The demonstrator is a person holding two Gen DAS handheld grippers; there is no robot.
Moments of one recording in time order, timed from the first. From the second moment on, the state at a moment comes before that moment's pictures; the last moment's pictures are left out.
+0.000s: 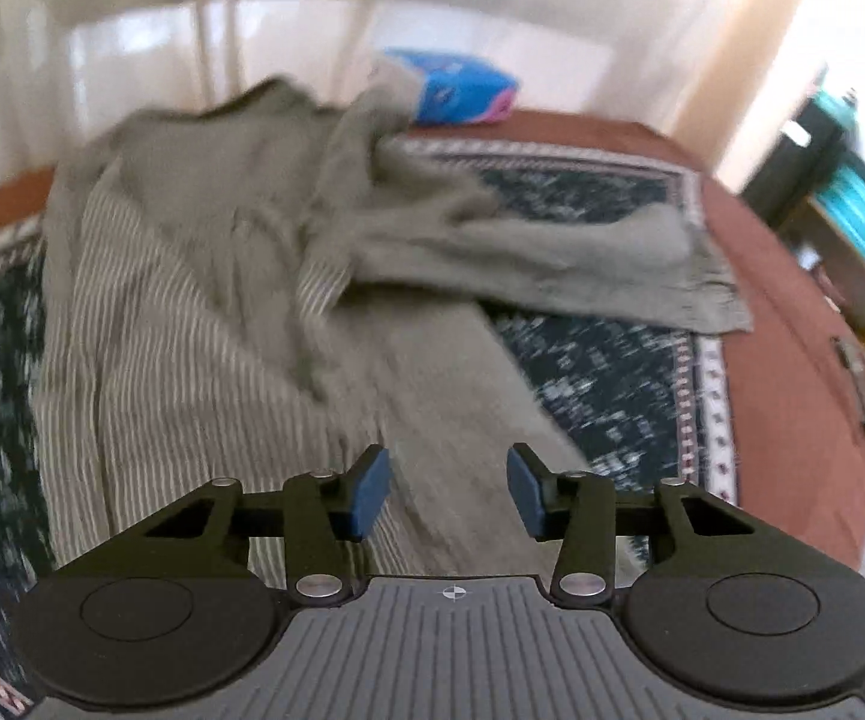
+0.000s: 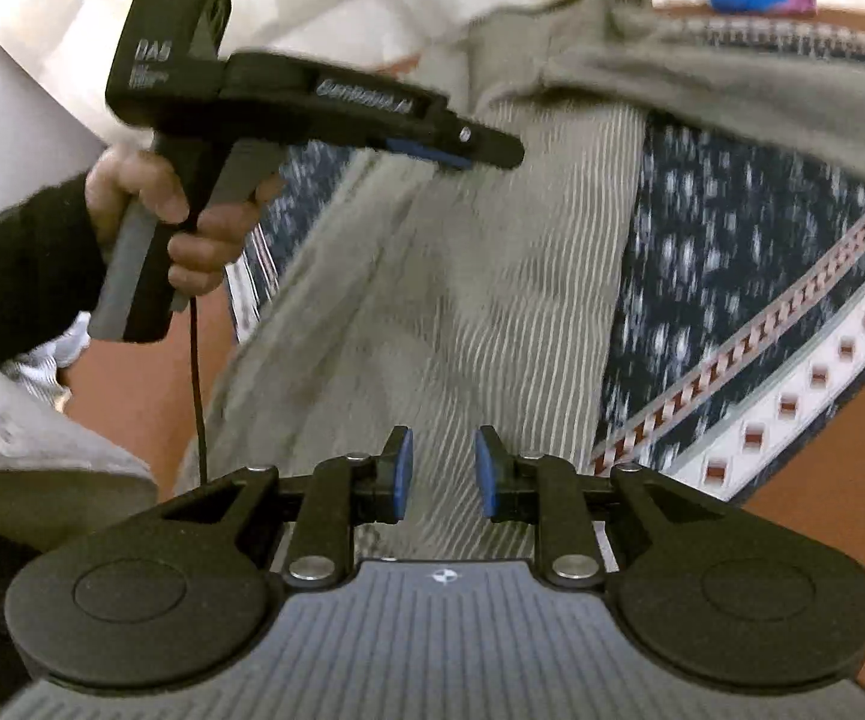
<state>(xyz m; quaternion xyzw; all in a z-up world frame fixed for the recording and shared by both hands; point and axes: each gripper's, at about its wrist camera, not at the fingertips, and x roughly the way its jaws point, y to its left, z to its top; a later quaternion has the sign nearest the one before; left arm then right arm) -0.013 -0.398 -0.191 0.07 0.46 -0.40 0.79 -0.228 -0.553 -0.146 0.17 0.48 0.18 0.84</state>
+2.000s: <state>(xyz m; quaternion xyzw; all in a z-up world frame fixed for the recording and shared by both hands) 0.200 -0.531 -0.186 0.03 0.49 -0.33 0.80 -0.127 -0.860 -0.148 0.25 0.40 -0.09 0.88</state>
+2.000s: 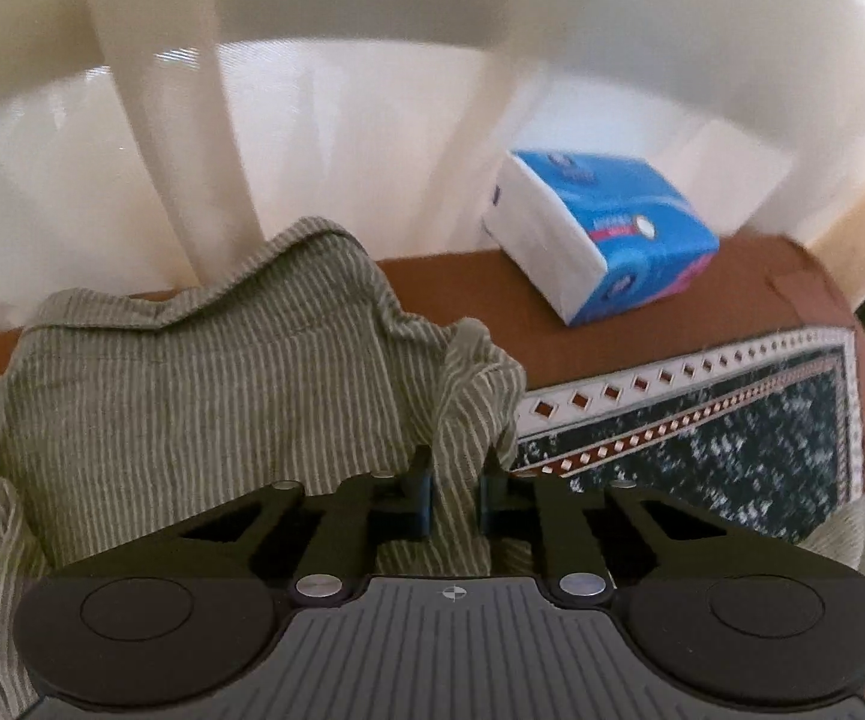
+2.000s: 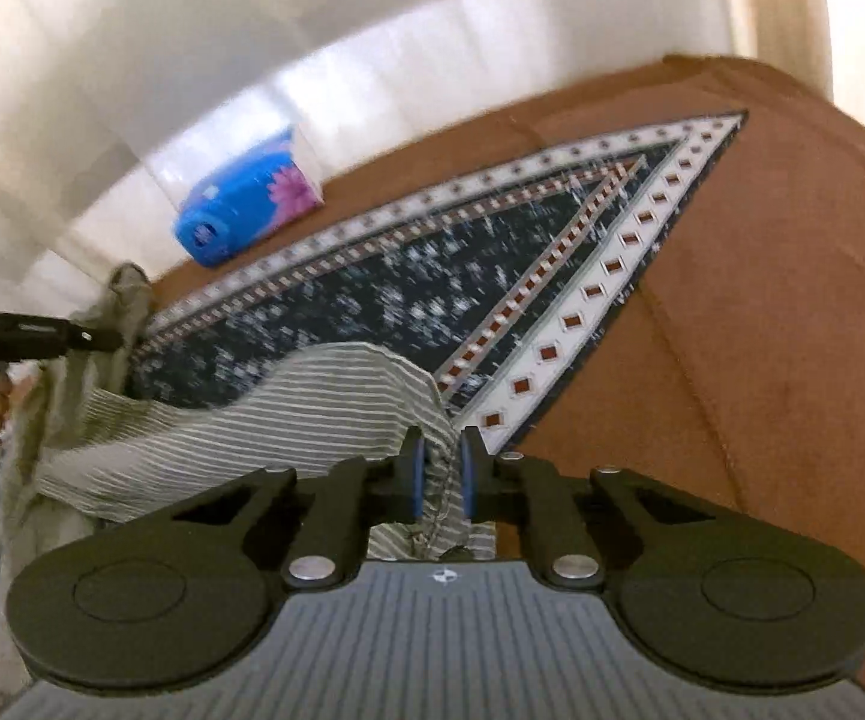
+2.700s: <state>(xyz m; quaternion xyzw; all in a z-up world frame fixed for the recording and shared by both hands) 0.234 -0.475 -0.187 -0.04 0.49 -0.28 0.82 -0.174 -0.696 0.042 0.32 0.27 0.16 0.89</state>
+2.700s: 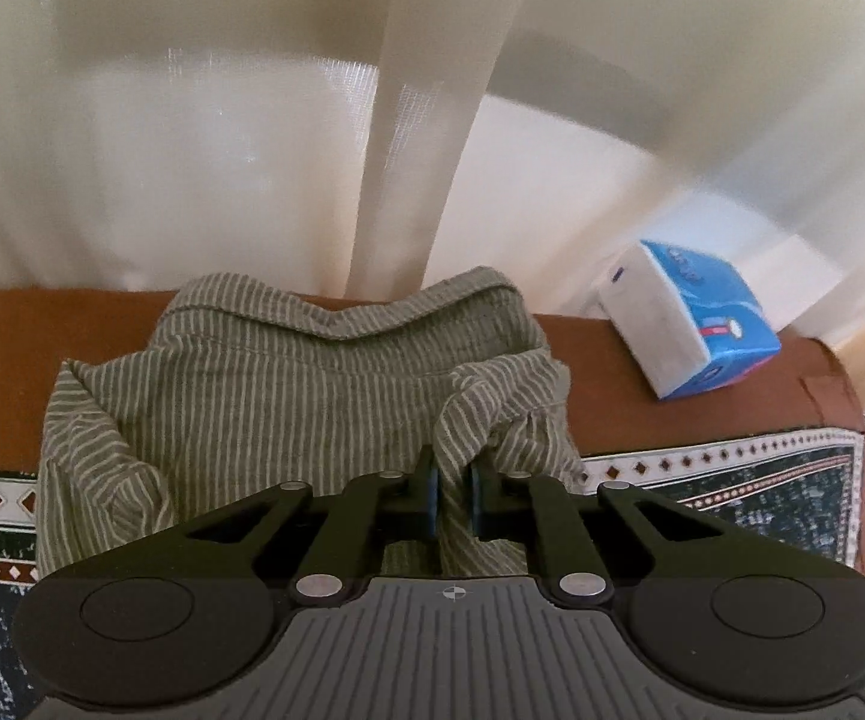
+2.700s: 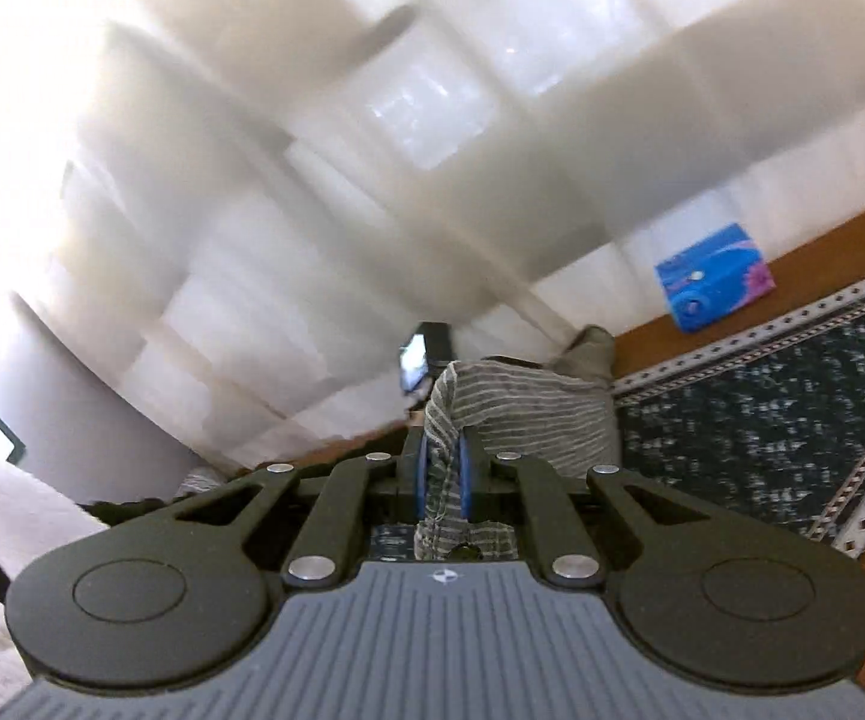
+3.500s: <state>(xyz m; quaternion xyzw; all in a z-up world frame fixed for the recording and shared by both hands) 0.147 -0.427 -0.107 0.08 0.34 -0.35 0.87 -0.172 -0.692 0.055 0.32 0.26 0.15 0.90</state>
